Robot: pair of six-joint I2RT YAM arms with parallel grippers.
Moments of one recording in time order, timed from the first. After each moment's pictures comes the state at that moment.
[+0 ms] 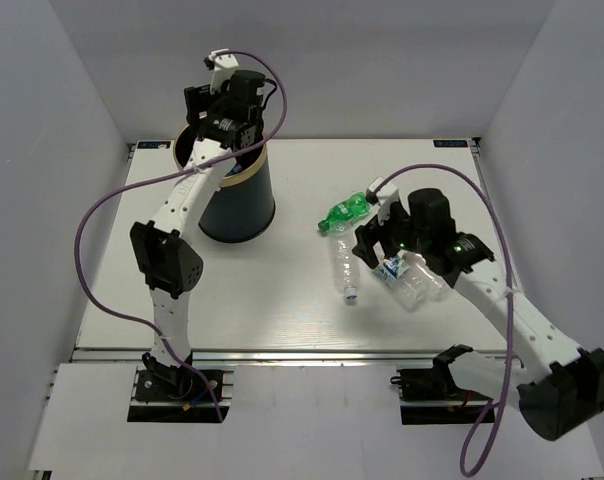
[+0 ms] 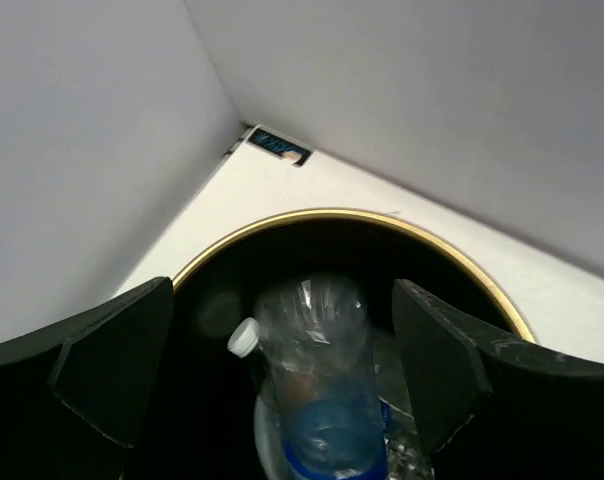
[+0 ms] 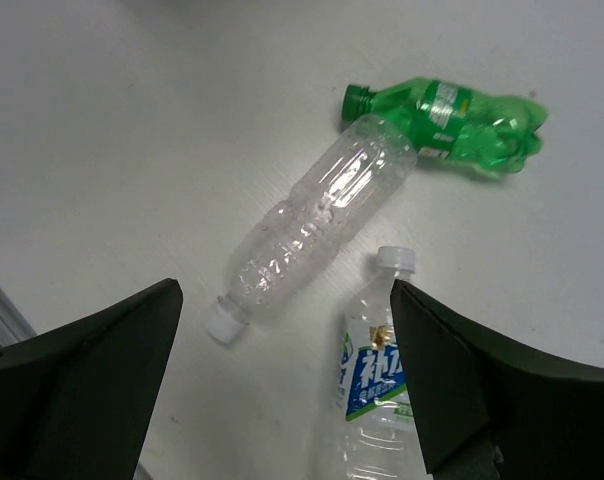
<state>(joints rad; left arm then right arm) -0.42 2.05 2.24 -0.62 -1.06 -0.19 0.49 1.04 0.95 -0.46 -0.32 -0.22</state>
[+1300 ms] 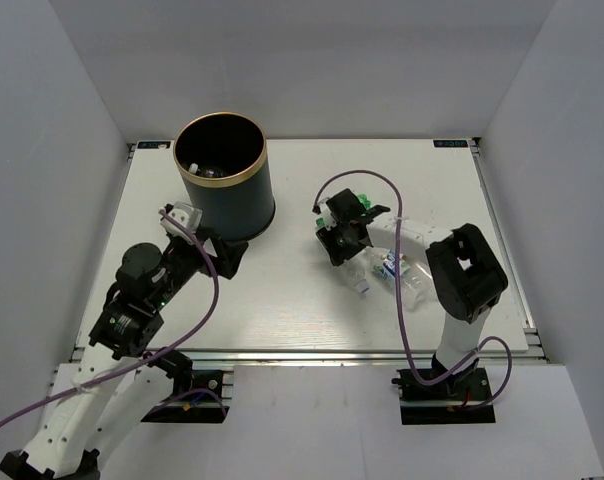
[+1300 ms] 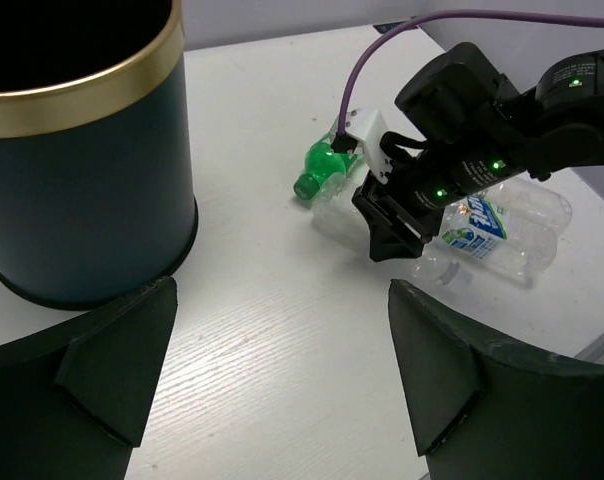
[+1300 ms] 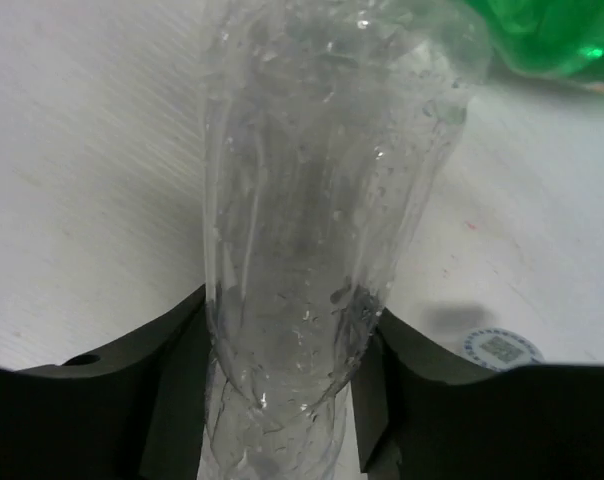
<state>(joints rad) -0.47 0.58 0.78 -0.32 0.09 -0.17 0.64 1.84 1.19 -0.49 -0.02 -0.06</state>
